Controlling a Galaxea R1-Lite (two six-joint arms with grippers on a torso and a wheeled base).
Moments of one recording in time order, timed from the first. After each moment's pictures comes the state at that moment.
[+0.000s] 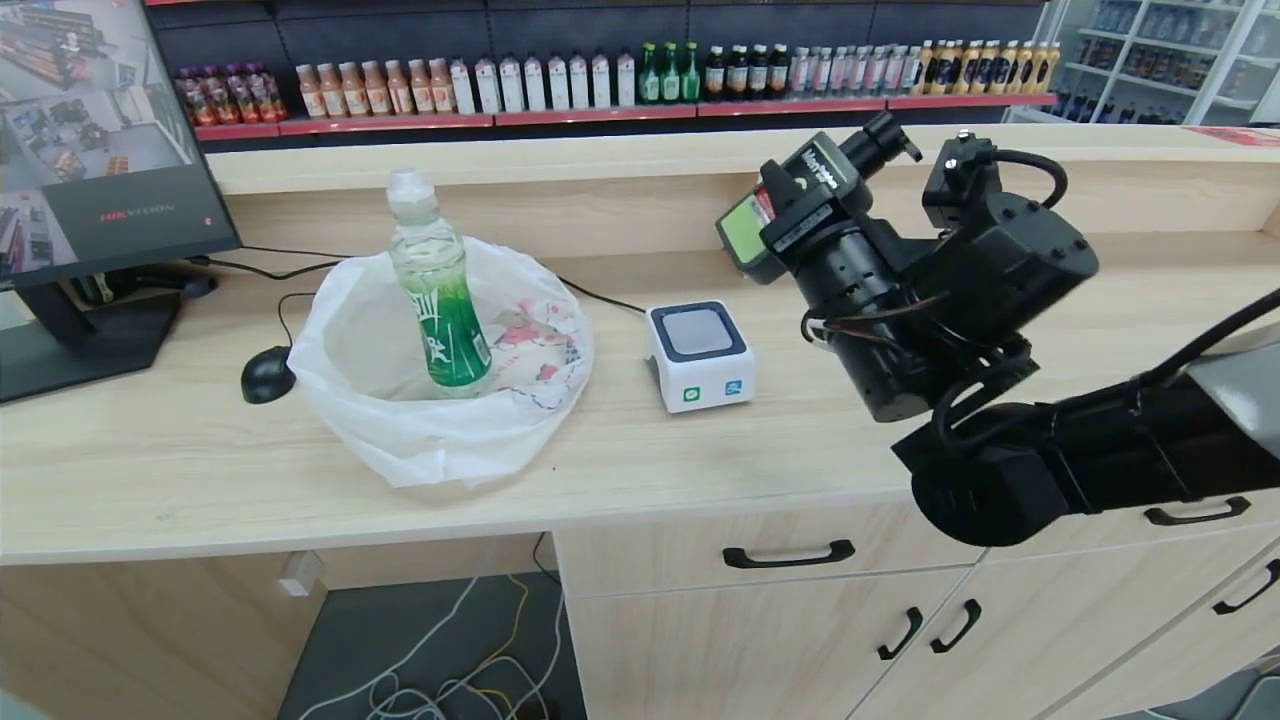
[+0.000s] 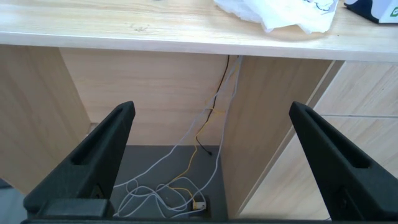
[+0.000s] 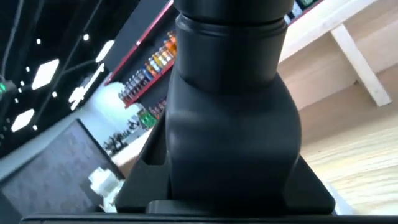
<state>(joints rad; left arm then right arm) 0.00 0.00 0.00 0.00 0.01 -0.01 0.60 2.01 -1.20 -1.33 -0.30 0.54</state>
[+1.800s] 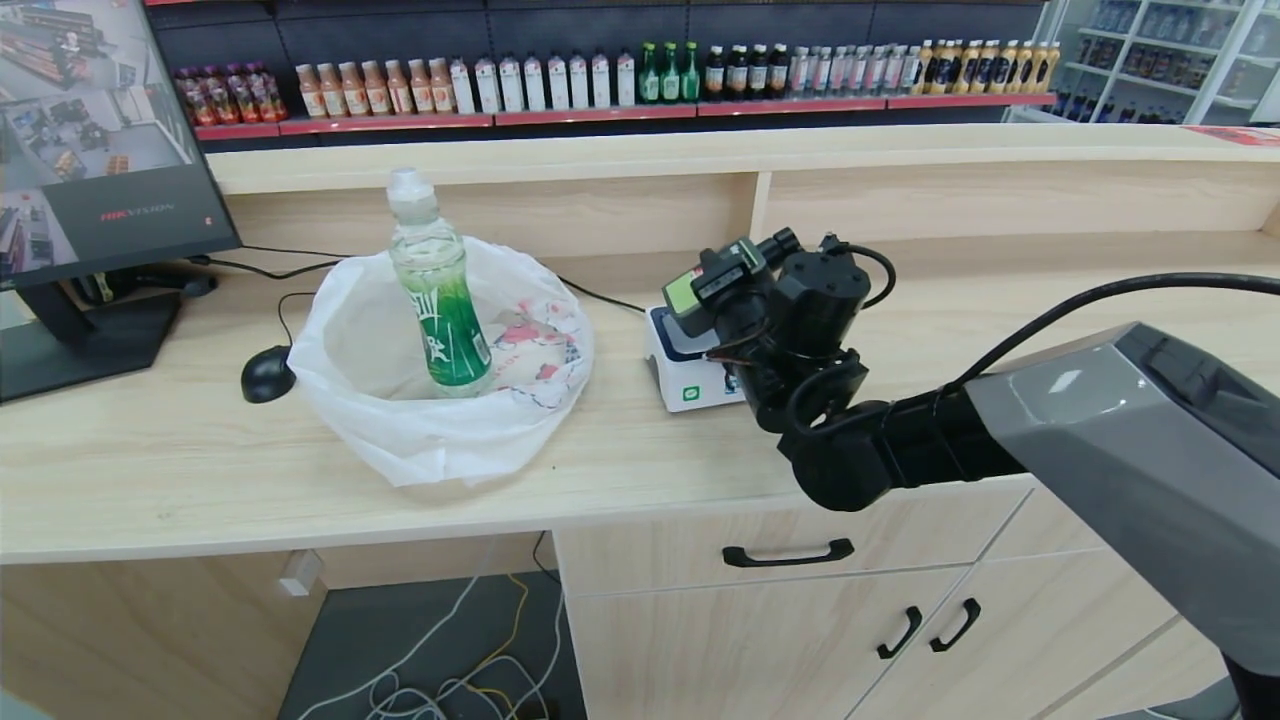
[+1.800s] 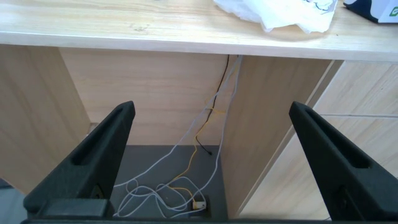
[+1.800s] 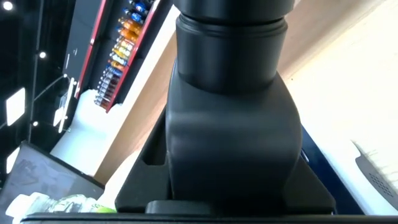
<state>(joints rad) 0.00 0.00 0.00 0.00 0.01 -0.01 0.60 2.28 -1.51 -1.04 -0.42 0.85</state>
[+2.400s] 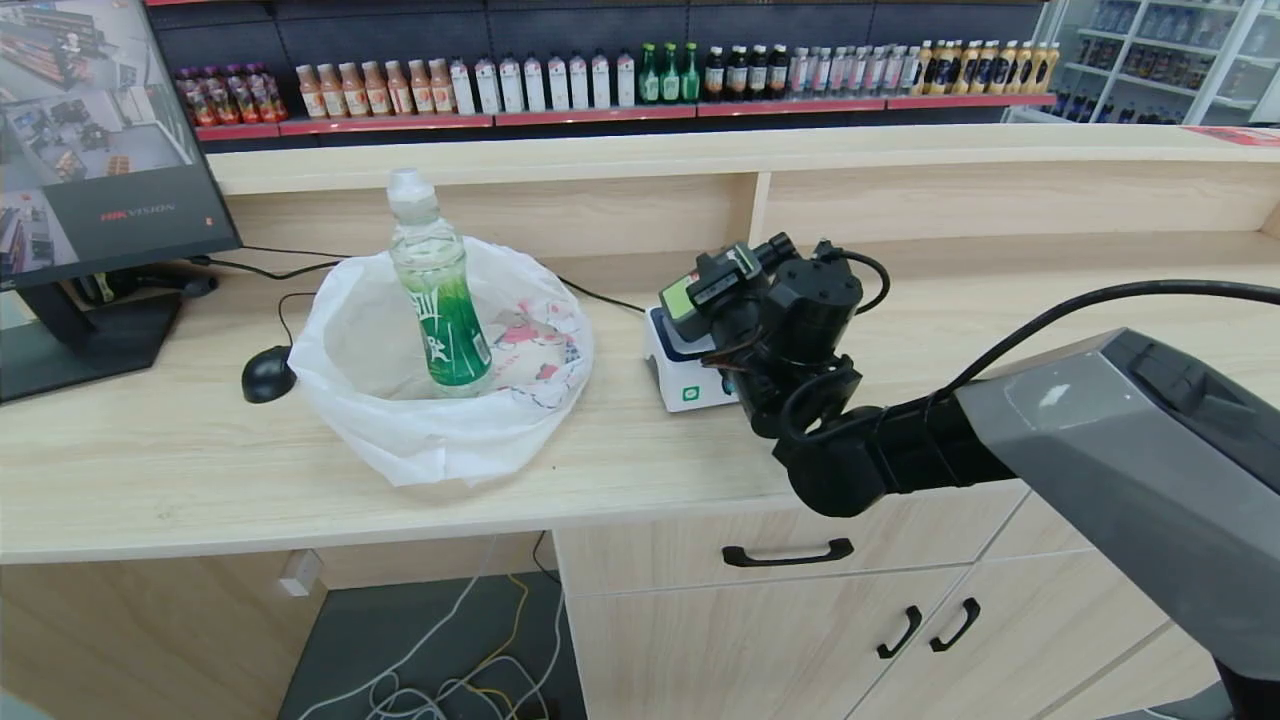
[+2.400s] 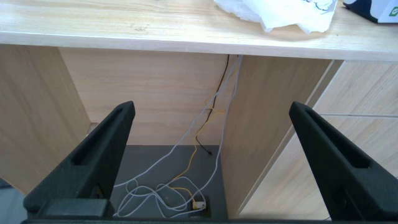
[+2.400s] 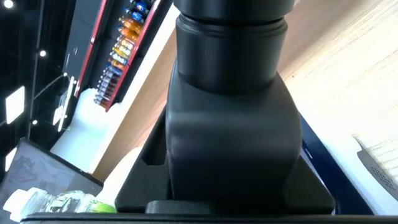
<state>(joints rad) 0.00 0.00 0.00 0.00 0.01 -0.01 0.61 2.30 -1.51 -1.04 -0.43 0.85</state>
